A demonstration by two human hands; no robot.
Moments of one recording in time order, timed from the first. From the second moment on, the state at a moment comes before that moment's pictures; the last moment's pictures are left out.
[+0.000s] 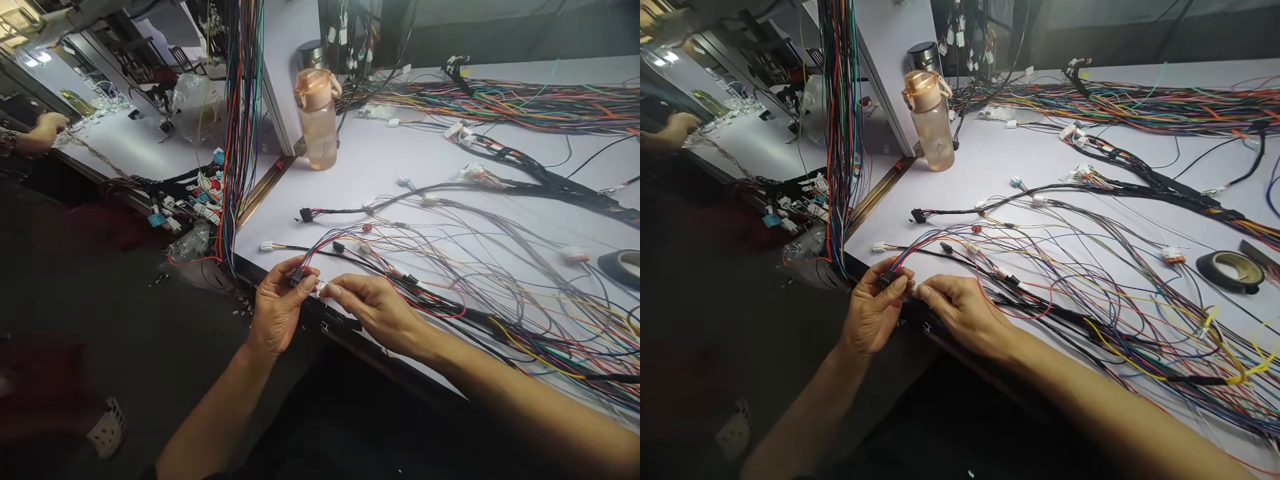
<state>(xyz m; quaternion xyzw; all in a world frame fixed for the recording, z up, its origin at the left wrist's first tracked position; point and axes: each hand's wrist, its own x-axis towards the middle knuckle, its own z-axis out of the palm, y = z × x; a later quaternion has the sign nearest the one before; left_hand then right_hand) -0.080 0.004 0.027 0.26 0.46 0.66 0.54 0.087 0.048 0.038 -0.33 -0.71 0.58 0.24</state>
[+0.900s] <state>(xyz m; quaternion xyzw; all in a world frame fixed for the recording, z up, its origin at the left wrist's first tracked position) -0.121 -0.023 0.015 0.48 0.57 0.49 0.45 0.087 0.048 0.017 -0.34 -0.74 0.48 0.34</state>
